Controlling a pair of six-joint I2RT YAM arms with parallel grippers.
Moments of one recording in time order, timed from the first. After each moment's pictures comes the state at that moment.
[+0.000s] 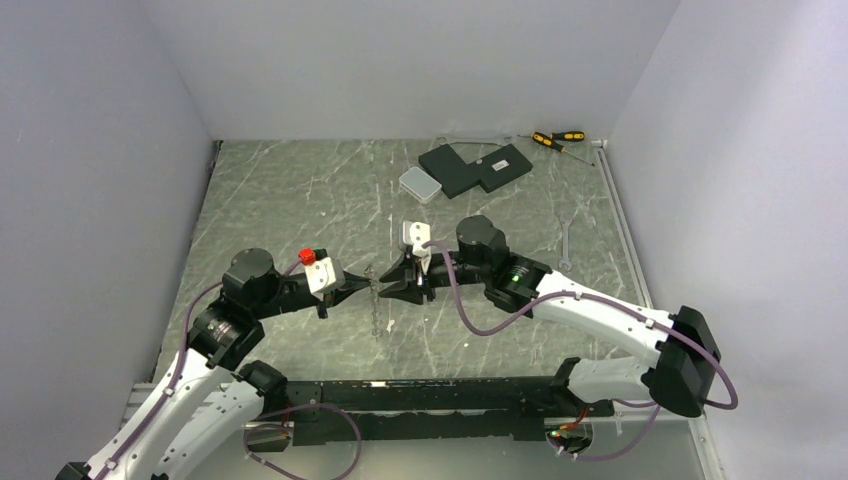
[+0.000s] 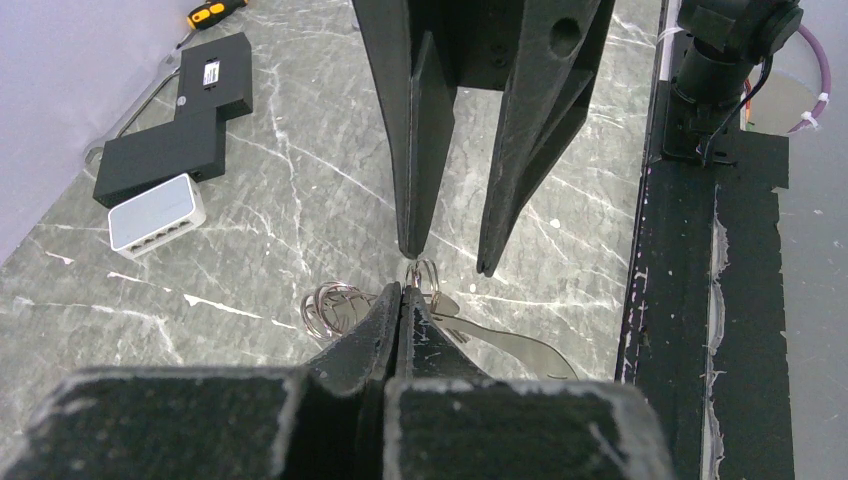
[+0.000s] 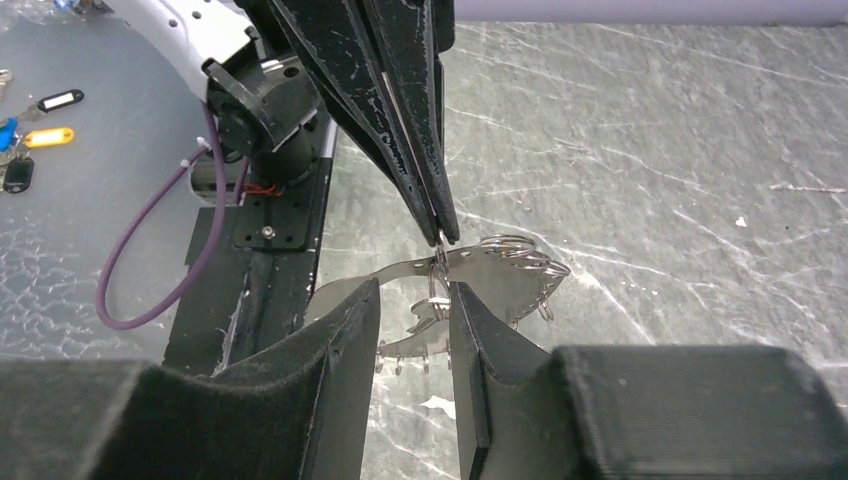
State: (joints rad) left arm -0.53 0.58 0.68 -0.30 0.67 0.30; right arm 0.93 1.23 0.91 0.11 -0.64 -0.15
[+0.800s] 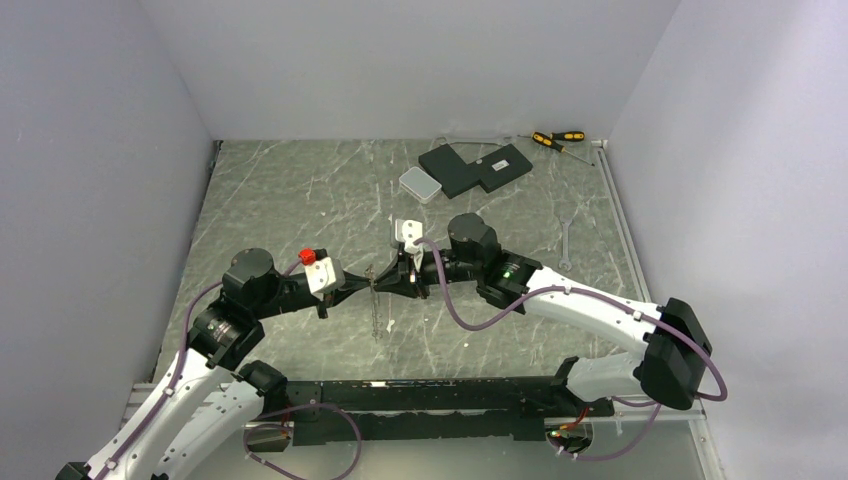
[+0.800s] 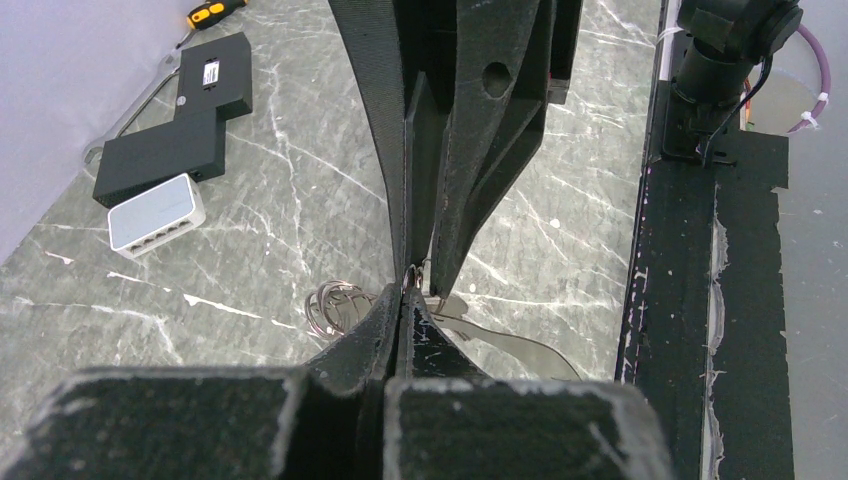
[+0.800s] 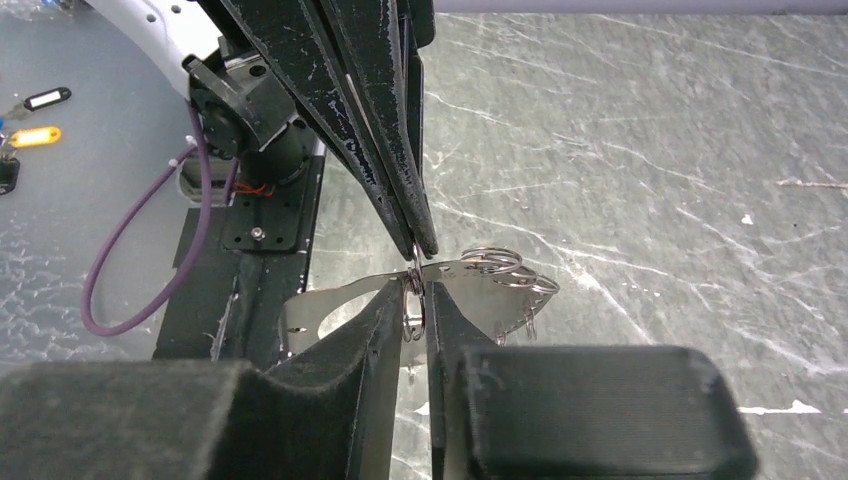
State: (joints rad) left arm -0.53 0.58 0.68 -0.30 0.67 0.30; right arm 0.93 1.29 0.94 0.13 -0.64 -0.15
